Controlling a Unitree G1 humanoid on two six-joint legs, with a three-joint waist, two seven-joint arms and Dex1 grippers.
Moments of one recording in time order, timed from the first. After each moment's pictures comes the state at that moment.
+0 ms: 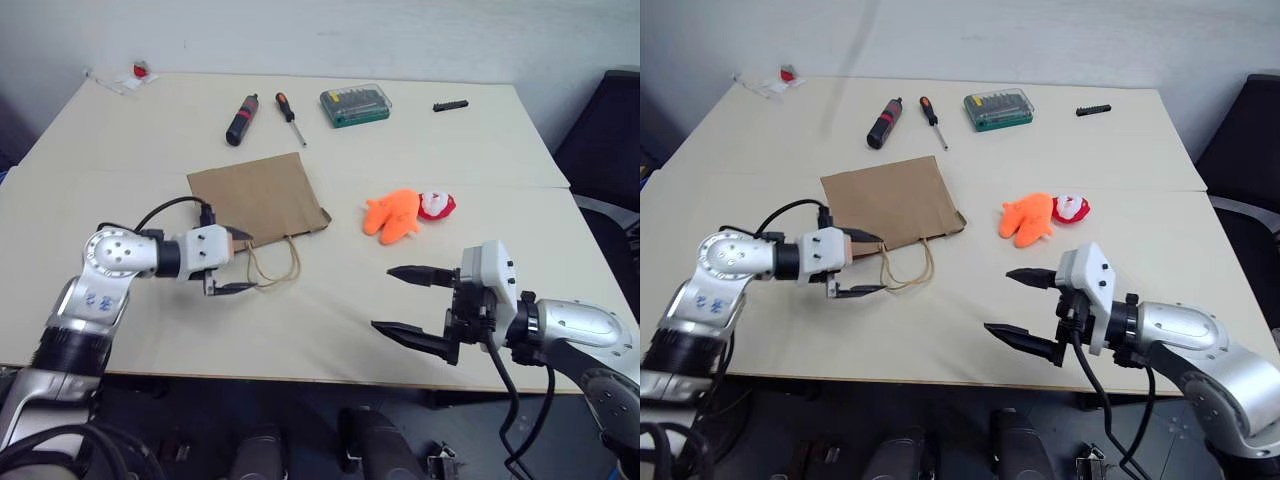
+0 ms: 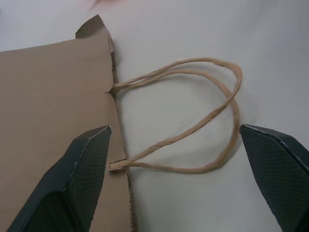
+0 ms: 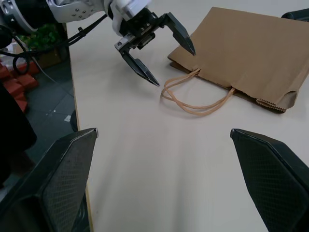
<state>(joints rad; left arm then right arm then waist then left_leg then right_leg) -0.60 0.78 -0.14 0.27 -0.04 -0.14 -1.07 -0.14 -0.77 -0.12 -0.70 0.79 0.70 0.76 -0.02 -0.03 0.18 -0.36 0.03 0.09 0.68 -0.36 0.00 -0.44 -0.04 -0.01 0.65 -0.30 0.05</state>
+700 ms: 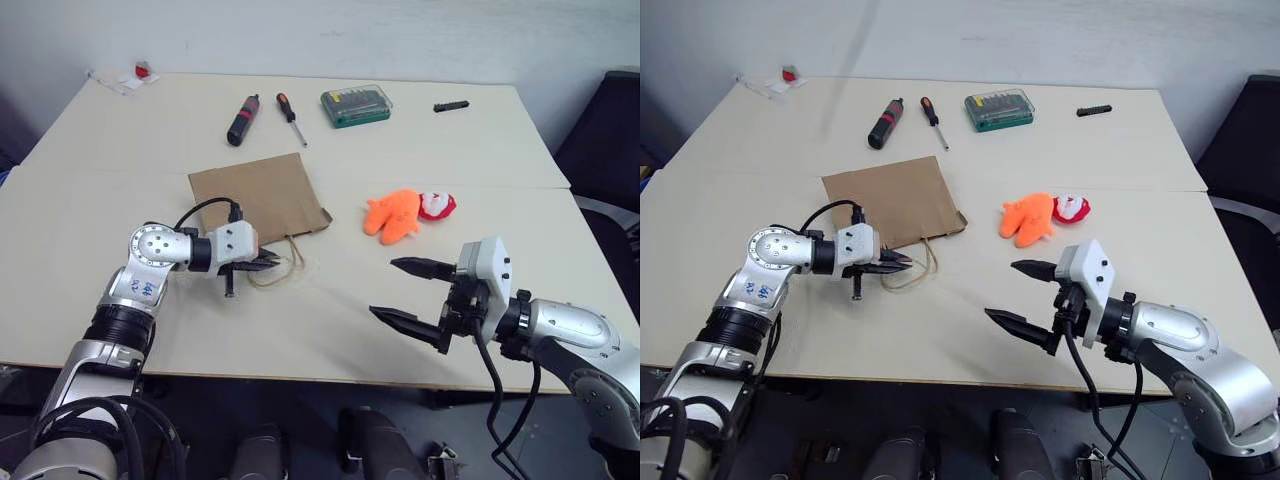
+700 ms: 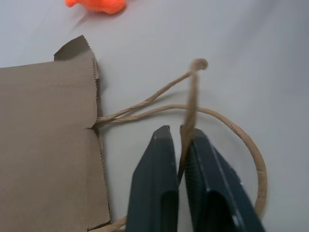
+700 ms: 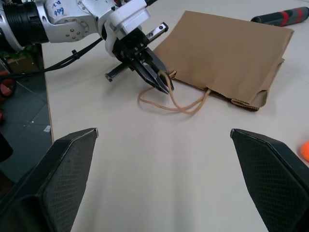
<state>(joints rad) -0.70 0.63 -0.13 0.44 -0.14 -0.01 -1.14 -0.12 -0.72 -0.12 -0.66 0.75 0.67 0.70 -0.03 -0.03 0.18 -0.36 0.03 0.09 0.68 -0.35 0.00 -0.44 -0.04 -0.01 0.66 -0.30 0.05</state>
